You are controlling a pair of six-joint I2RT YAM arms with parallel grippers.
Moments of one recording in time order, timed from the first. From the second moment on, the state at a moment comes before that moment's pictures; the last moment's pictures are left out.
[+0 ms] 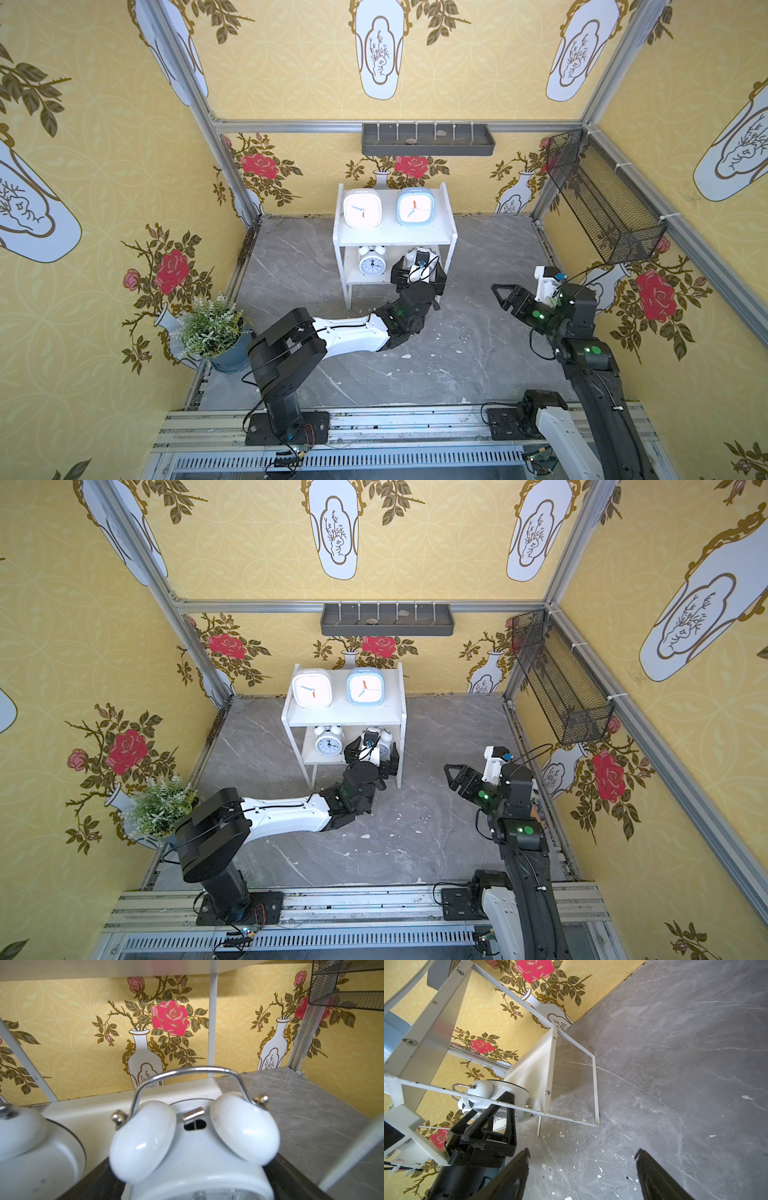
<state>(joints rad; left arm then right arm) -1.07 1.76 1.02 0.60 -0.84 -0.10 0.01 0.66 0.63 -0.47 -0.51 0.58</state>
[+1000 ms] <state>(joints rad) -1.06 1.76 1.08 0.54 -0.86 -0.10 0.01 0.65 0.64 -0.47 -0.51 0.58</state>
